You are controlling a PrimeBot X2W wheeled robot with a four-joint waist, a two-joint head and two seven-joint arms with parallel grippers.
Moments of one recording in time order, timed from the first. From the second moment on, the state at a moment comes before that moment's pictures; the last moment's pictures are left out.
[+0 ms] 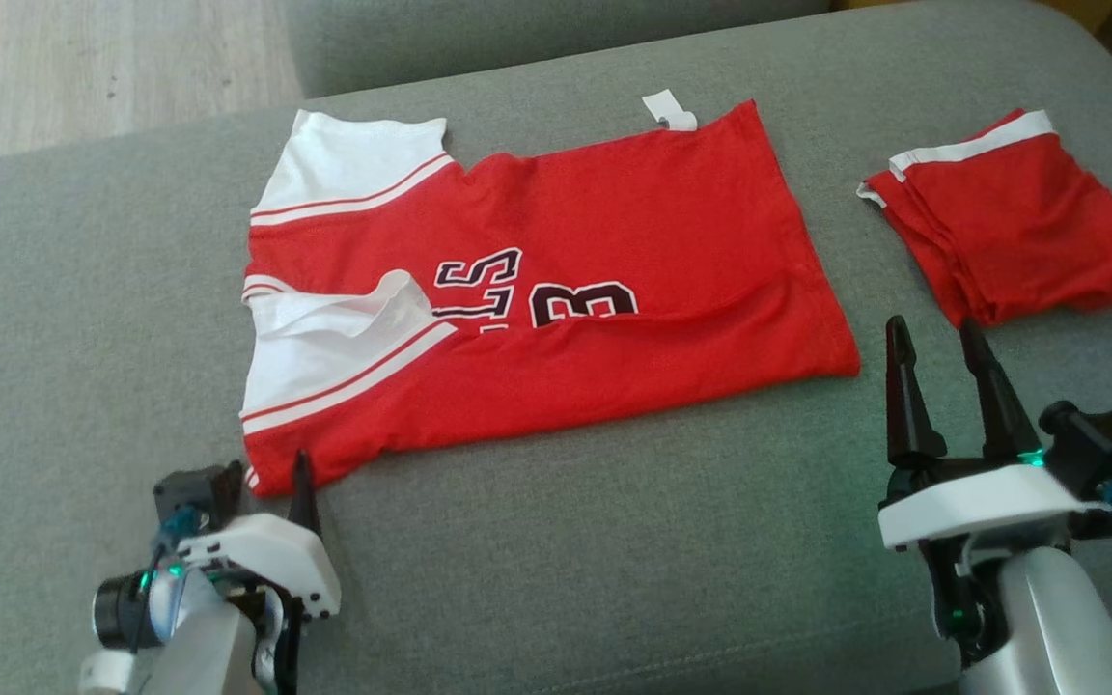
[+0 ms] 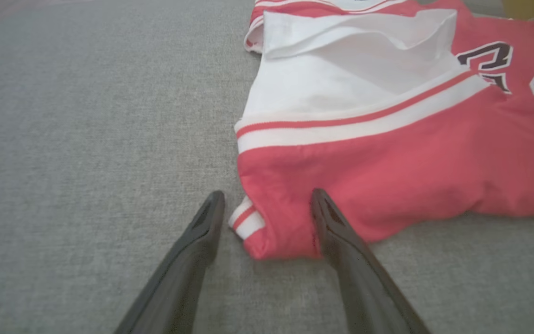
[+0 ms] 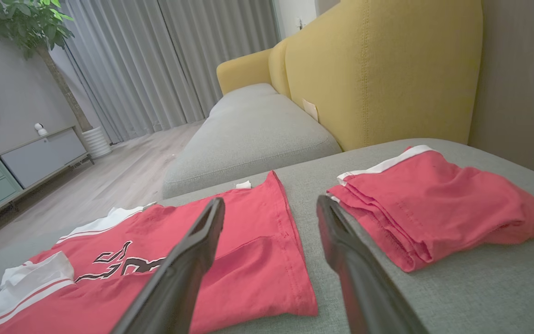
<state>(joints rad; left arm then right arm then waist) -0.27 0.06 -0.14 0.79 -0.23 0.07 -0.24 -0.13 -0.05 0.02 0.24 0.27 0.13 -0.17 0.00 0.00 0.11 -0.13</state>
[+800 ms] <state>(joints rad) -0.40 0.07 -0.21 0.85 -0.21 0.02 -0.25 -0.19 -0.05 -0.06 0.32 0.22 0.13 0.00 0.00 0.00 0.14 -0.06</state>
